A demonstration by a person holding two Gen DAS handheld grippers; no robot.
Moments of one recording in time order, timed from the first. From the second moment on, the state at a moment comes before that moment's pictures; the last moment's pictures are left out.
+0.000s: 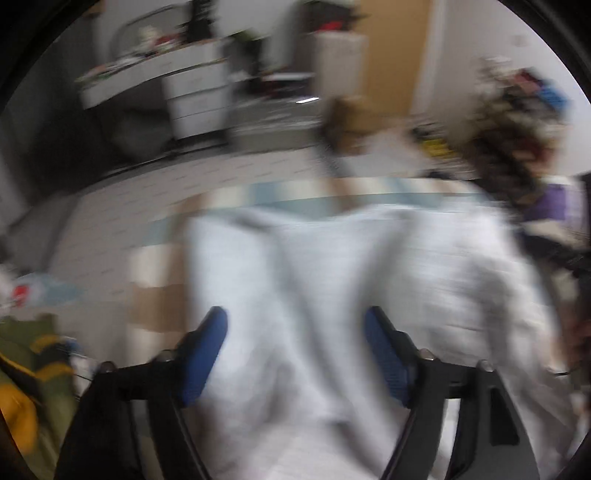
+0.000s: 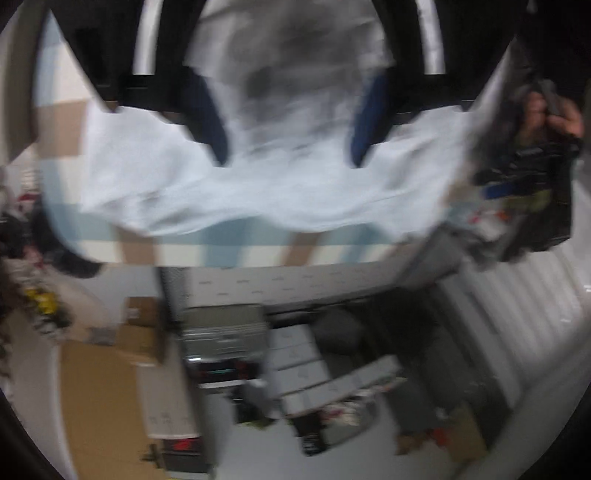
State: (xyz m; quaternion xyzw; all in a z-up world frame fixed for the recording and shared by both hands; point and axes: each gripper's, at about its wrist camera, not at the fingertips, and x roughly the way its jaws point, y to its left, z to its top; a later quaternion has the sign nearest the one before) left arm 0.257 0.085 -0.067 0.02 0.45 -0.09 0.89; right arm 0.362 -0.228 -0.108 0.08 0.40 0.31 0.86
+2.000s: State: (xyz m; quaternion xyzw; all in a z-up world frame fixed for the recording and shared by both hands) left arm 0.244 0.061 -0.097 -0.02 0.47 -0.11 0.87; right arm 0.266 -0.226 -0.113 0.07 0.45 0.27 0.85
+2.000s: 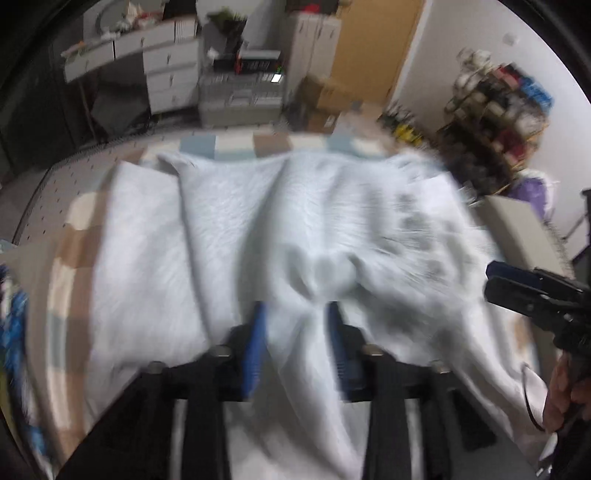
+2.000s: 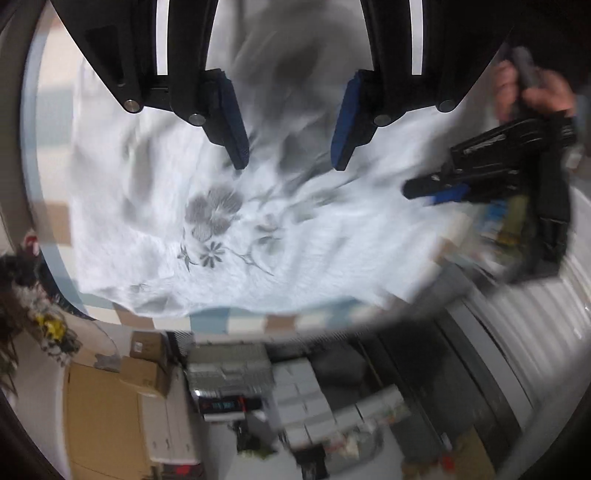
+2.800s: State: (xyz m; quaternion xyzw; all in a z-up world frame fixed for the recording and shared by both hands) left arm 0.011 0.028 -0.042 0.07 0.31 -0.13 0.94; right arm -0.049 -0.334 -0.016 0.15 0.39 0.23 0.88
